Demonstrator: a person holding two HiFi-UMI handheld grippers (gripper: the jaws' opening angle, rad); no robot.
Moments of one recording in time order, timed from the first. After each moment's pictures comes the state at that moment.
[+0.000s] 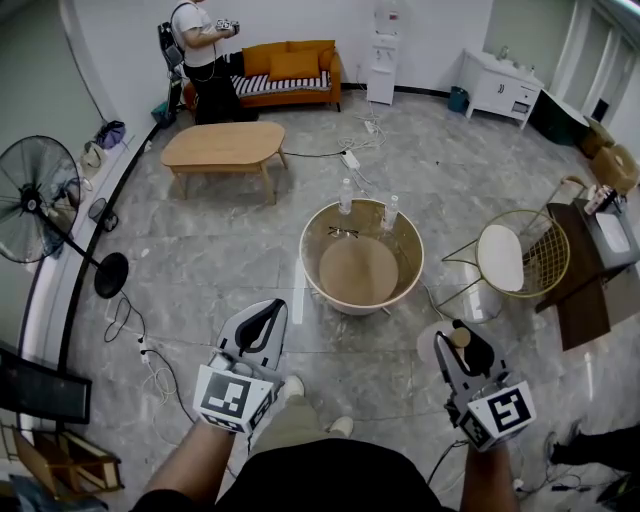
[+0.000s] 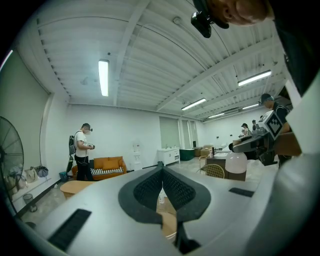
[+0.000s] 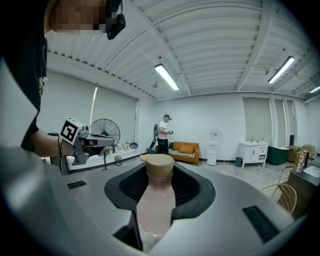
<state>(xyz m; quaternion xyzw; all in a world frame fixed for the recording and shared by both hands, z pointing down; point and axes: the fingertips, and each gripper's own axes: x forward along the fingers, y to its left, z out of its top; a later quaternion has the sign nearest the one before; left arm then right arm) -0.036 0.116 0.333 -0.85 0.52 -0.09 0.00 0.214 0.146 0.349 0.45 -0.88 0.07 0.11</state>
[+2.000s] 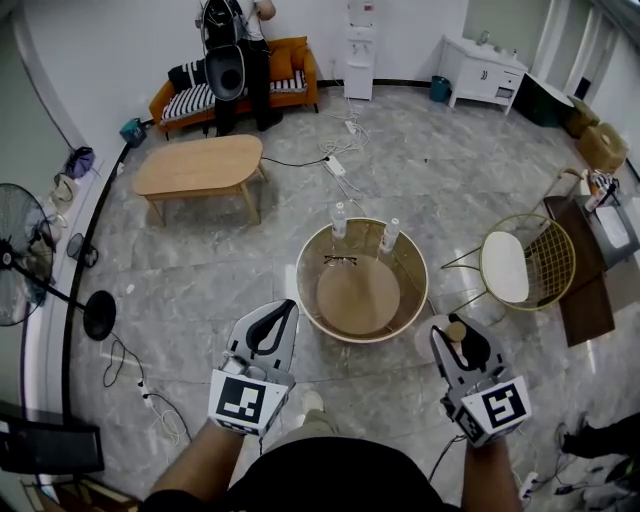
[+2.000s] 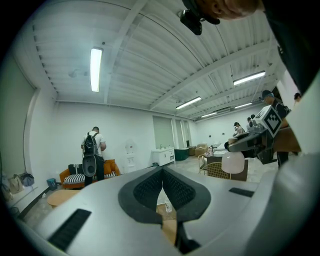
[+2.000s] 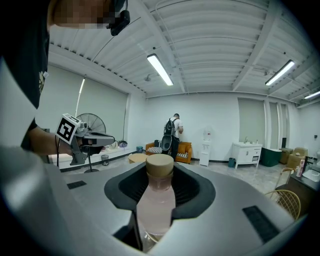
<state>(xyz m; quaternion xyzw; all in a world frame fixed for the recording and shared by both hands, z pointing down) -0.070 -0.099 0.349 -0.88 0.47 -0.10 0.02 0.150 -0.058 0.357 0.51 -0.85 0.05 0.10</state>
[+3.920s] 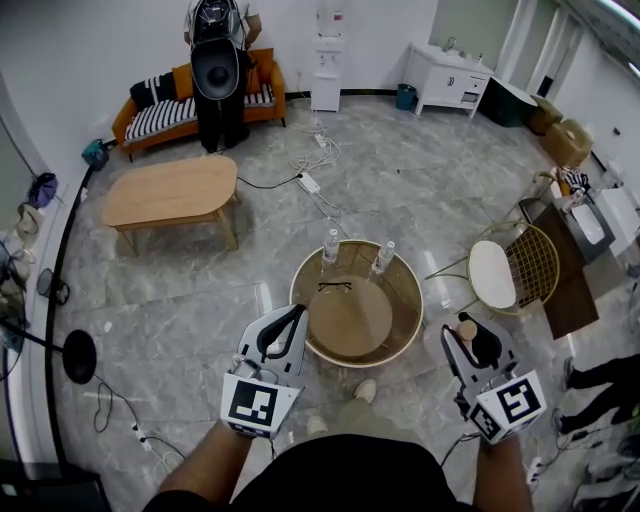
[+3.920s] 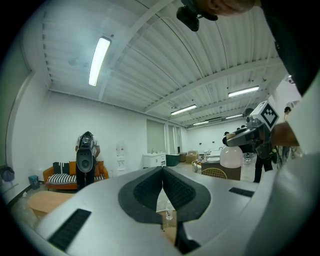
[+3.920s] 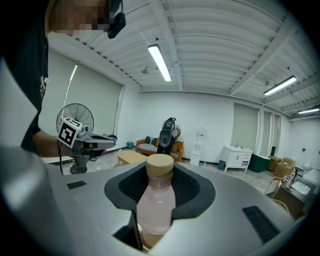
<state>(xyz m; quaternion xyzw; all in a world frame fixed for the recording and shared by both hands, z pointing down) -0.151 -0.219 0.355 -0.91 0.41 -0.05 0.01 0.061 -0.146 0.338 0.55 -0.82 0.05 0.16</state>
